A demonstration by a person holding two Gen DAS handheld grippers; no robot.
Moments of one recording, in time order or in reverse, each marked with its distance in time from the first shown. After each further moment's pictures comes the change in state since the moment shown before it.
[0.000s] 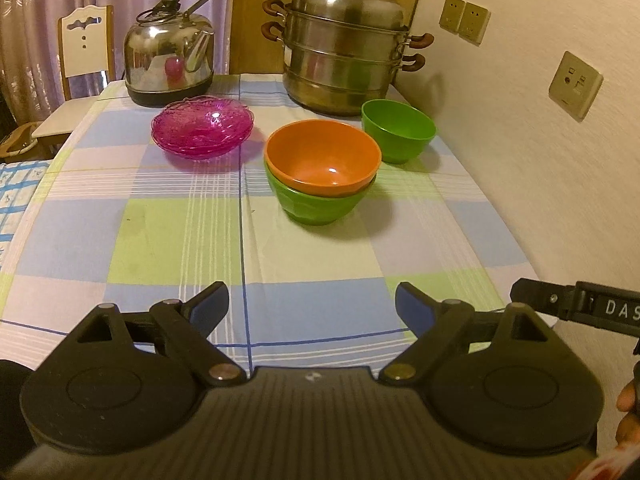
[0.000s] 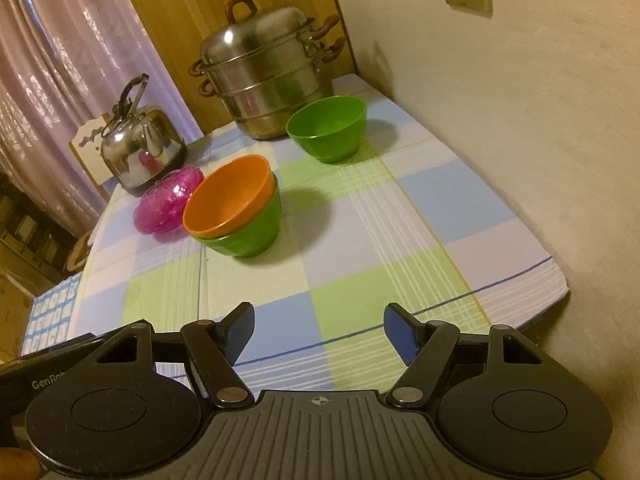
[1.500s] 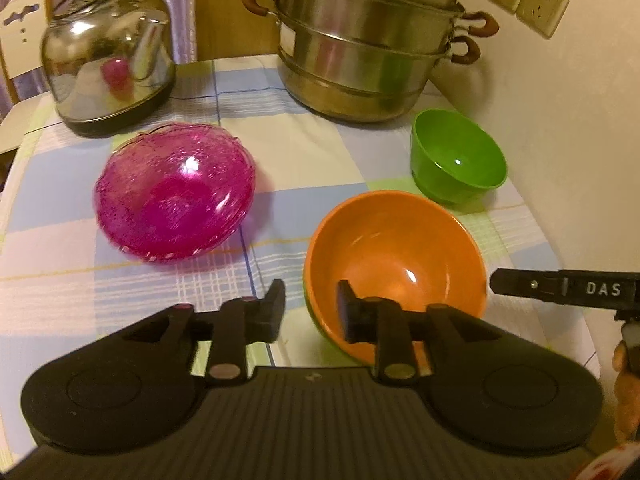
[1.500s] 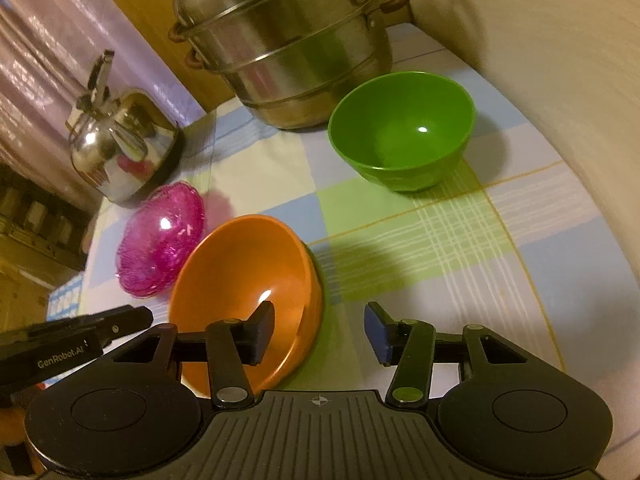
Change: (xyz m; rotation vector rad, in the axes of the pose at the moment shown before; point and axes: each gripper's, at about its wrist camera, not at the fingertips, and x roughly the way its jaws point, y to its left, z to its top) left arm 0.171 0.064 0.169 0.077 0.180 -0.065; right arm 0.201 0.029 0.147 0.032 0.210 0.098
